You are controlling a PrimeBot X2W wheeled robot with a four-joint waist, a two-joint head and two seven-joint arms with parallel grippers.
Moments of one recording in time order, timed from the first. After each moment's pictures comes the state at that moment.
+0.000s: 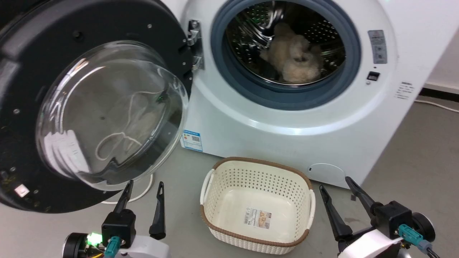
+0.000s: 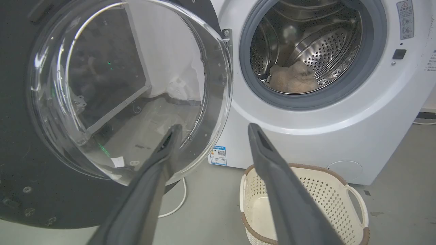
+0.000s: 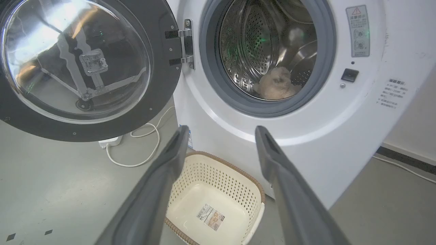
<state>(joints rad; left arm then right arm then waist) 0.04 0.08 -0.08 -0.03 0.00 0.05 -0.09 0.00 -0.07 0.09 0.05 0.06 0.13 -0.09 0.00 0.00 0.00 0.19</state>
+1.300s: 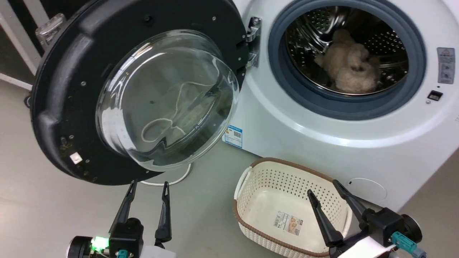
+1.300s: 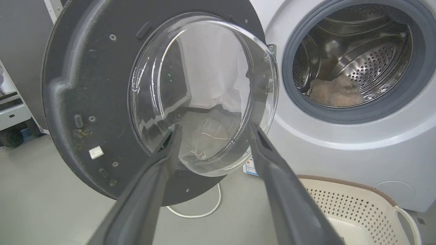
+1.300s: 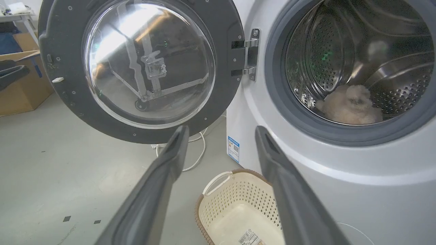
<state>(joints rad) 0.07 0.12 -0.17 -0.06 0.00 0.16 -0.18 -0.01 -0.11 0.18 0.09 0.12 0.13 -0.18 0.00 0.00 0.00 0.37</state>
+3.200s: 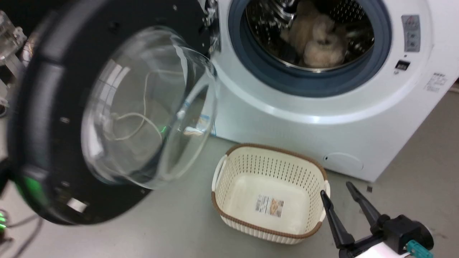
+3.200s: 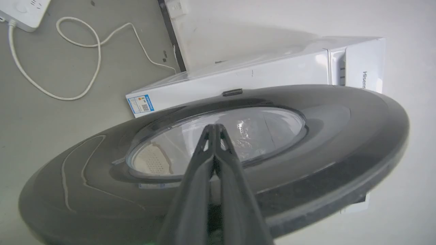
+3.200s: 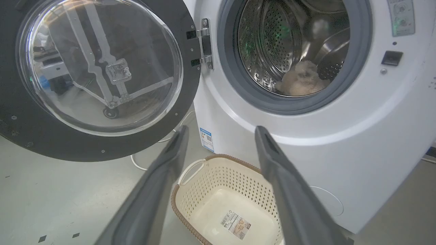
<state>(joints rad) -0.36 0.33 0.60 0.25 -1.30 0.10 0.82 0.01 -0.16 0.19 0.09 0.19 0.13 -0.26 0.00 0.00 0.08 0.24</state>
